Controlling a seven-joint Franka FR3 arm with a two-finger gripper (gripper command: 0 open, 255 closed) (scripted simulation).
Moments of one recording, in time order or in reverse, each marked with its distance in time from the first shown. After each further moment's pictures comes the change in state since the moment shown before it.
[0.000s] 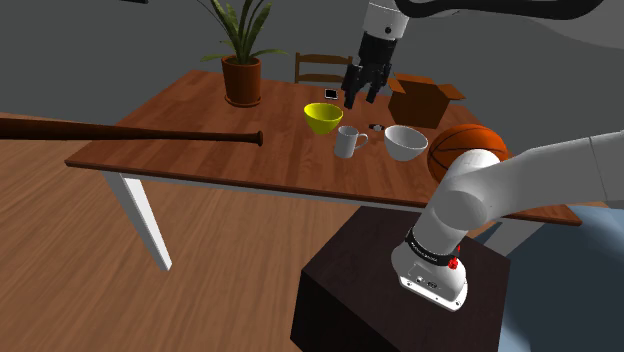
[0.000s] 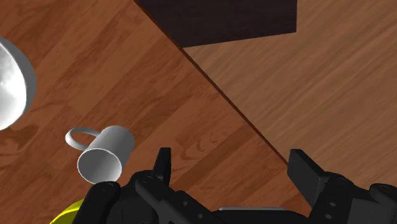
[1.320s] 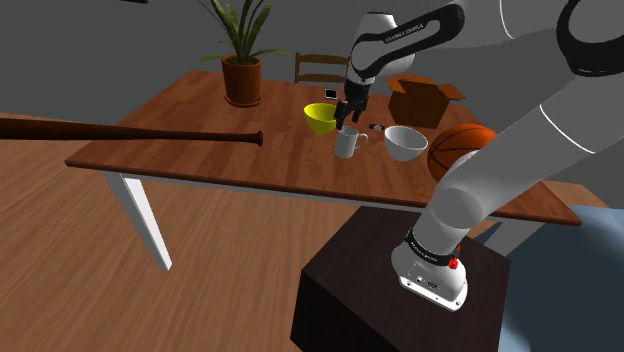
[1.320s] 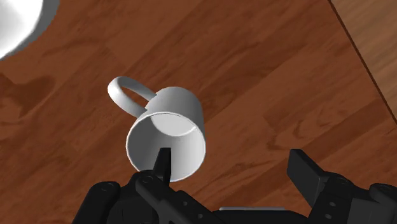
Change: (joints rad) arm -0.067 0.458 -0.263 -0.052 -0.118 0.521 -0.317
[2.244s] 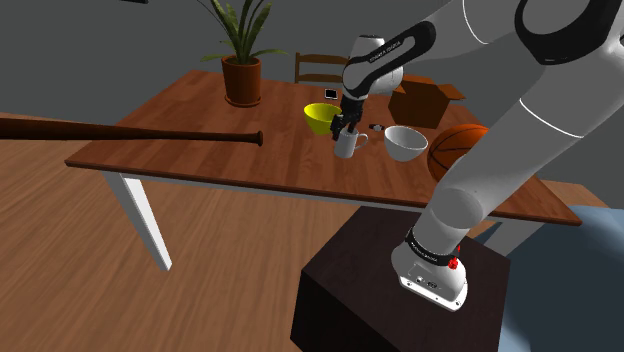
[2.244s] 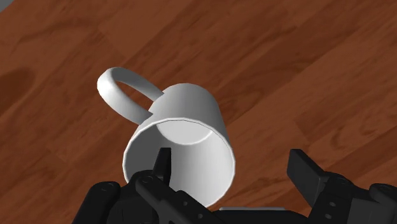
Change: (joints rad) arm 0.007 0.154 -0.042 -0.020 0.028 0.174 -0.059
